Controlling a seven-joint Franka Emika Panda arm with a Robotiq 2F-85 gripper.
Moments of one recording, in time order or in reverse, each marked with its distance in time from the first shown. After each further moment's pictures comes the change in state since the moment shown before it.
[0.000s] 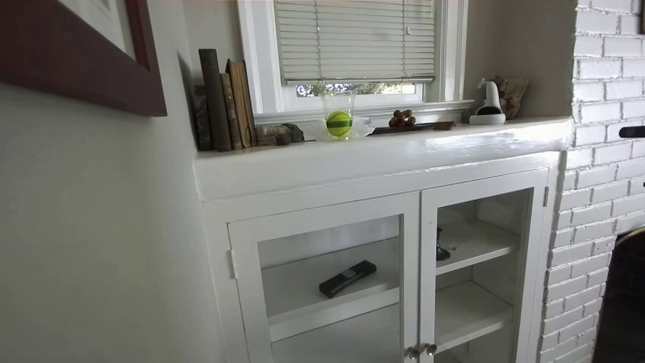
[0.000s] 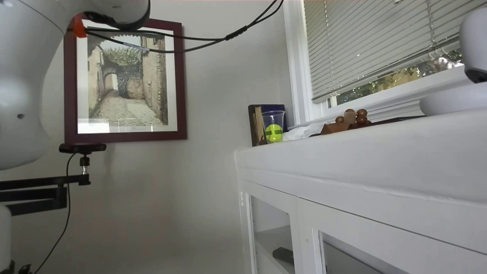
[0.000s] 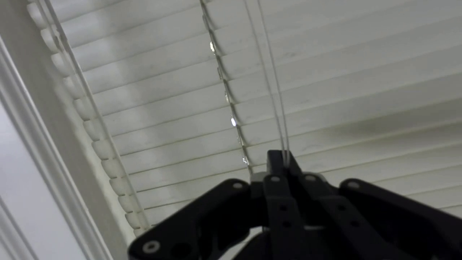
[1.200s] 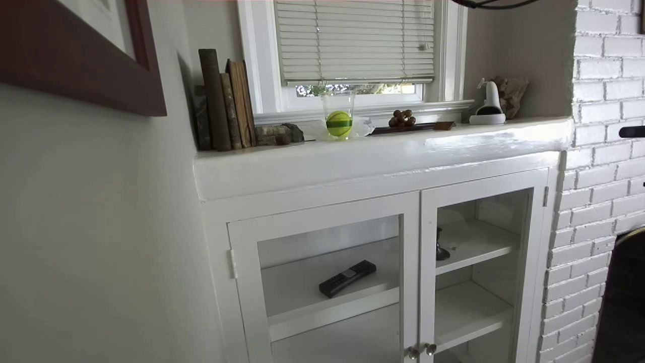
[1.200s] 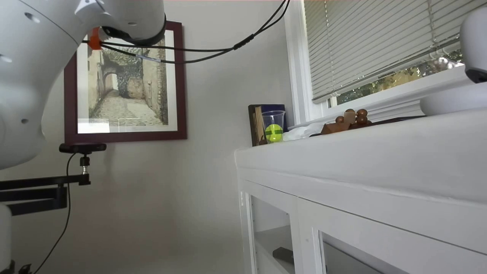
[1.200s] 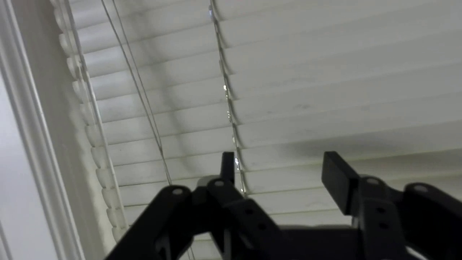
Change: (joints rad) arm 0.126 0.101 -0.169 0.192 -0.037 -0.242 0.000
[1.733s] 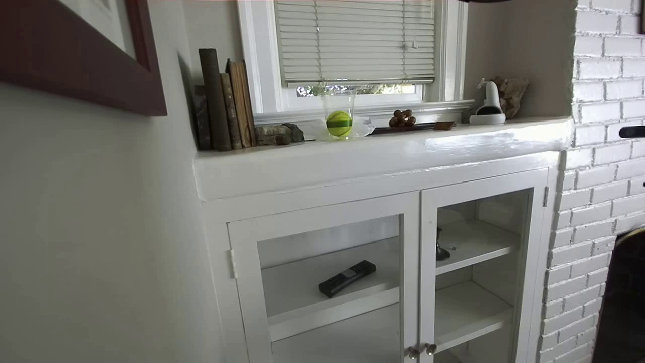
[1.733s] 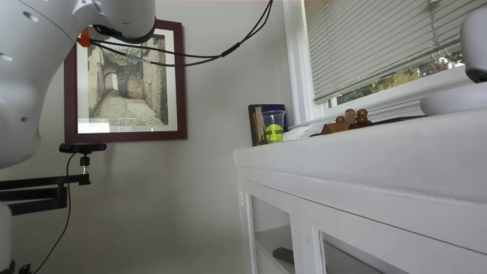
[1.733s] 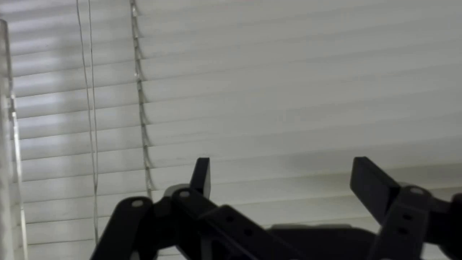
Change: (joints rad) arm 0.064 -0.057 0.066 -0.009 0.016 -0.224 -0.105
